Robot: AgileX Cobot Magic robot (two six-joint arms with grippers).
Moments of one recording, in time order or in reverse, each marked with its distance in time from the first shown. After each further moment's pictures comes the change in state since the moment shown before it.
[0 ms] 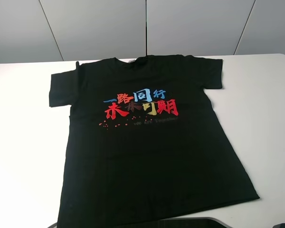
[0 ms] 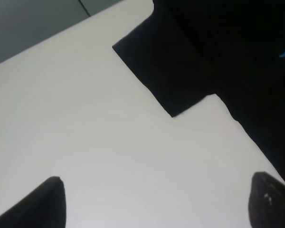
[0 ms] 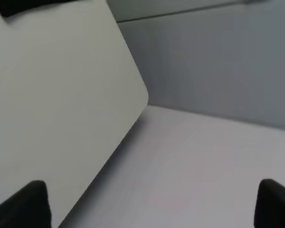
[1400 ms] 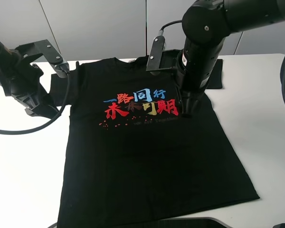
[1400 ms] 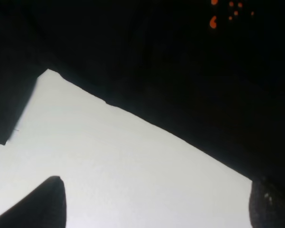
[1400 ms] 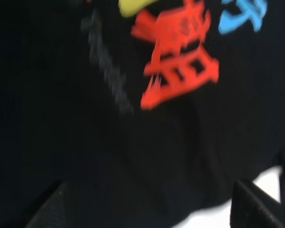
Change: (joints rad) left arm -0.202 0.663 -0.134 -0.113 -0.027 0.341; right arm 0.019 0.769 -0.145 0.569 -0.341 -0.186
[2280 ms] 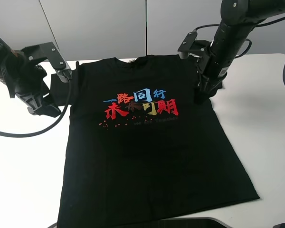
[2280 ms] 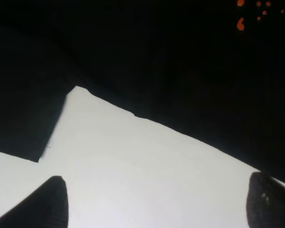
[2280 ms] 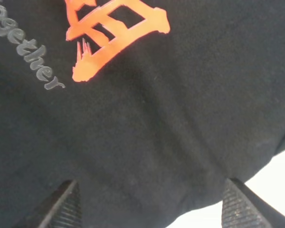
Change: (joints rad) left arm -0.005 0.066 -0.005 0.047 -0.072 0.056; right arm -0.349 0.171 -0.144 0.367 0.050 -0.367
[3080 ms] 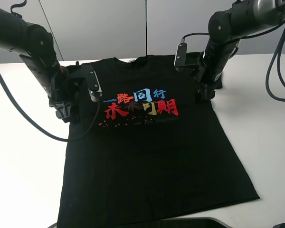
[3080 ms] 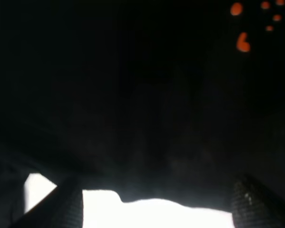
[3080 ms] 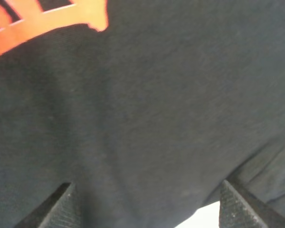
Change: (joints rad) left arm -0.126 0.304 -0.209 0.153 0.028 -0.033; right arm 0.000 0.127 -0.036 -0.171 -0.175 -0.156
